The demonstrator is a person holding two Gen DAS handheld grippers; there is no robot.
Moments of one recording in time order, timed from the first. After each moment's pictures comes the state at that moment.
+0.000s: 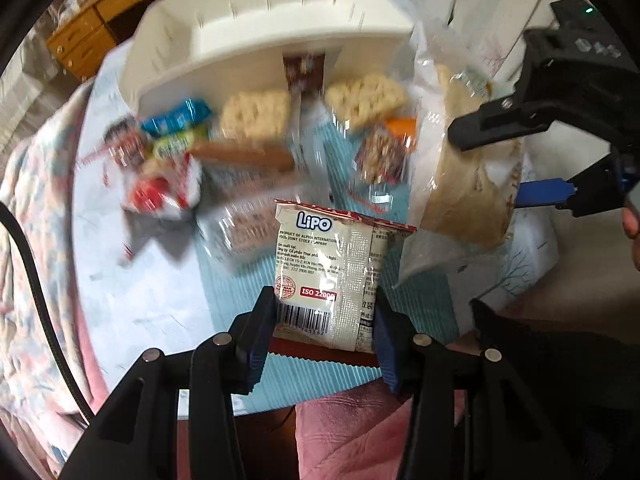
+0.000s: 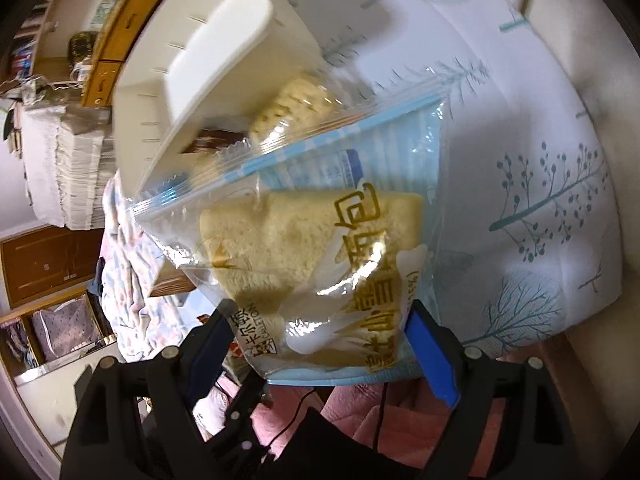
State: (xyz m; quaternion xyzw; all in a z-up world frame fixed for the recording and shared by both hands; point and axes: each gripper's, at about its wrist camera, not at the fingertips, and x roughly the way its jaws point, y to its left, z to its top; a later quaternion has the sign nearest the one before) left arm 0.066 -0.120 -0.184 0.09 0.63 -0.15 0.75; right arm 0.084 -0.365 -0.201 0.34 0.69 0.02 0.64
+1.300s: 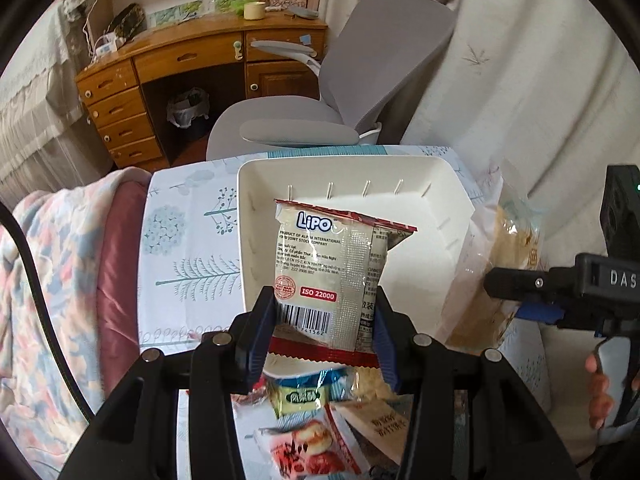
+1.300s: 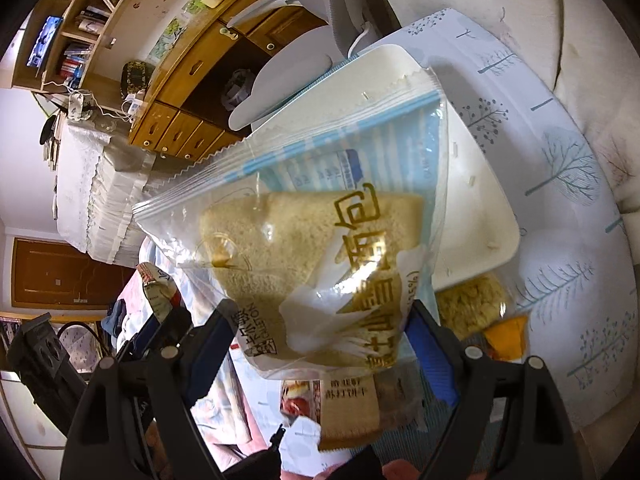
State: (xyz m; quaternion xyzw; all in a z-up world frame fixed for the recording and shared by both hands) left arm 0.270 -0.016 -0.110 0.01 0.51 -0.15 0.85; right arm 0.220 -0.299 -0.120 0.33 0.59 0.02 0.74
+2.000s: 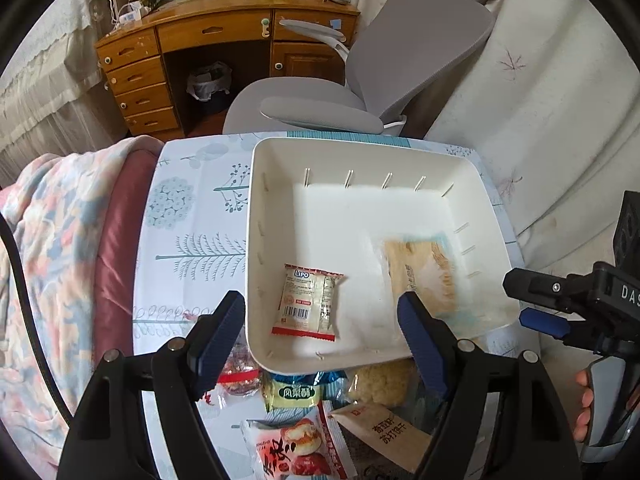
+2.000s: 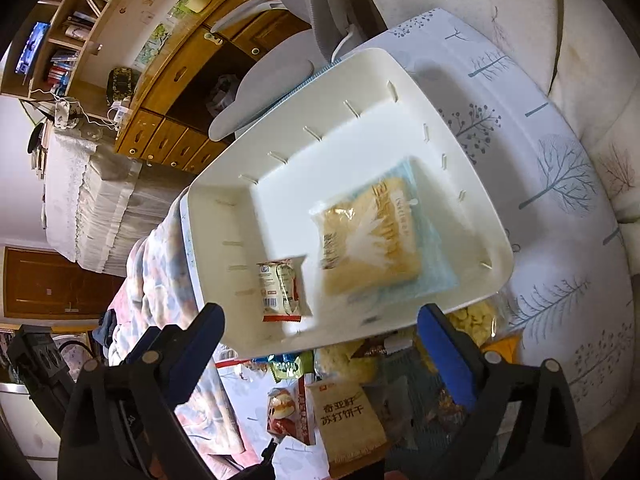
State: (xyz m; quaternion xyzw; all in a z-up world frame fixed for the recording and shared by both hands) left arm 0.273 -0.017 -0.123 -0.02 0.54 -0.11 0.83; right arm 0.227 -0.303 -0.123 0.32 0.59 0.00 0.74
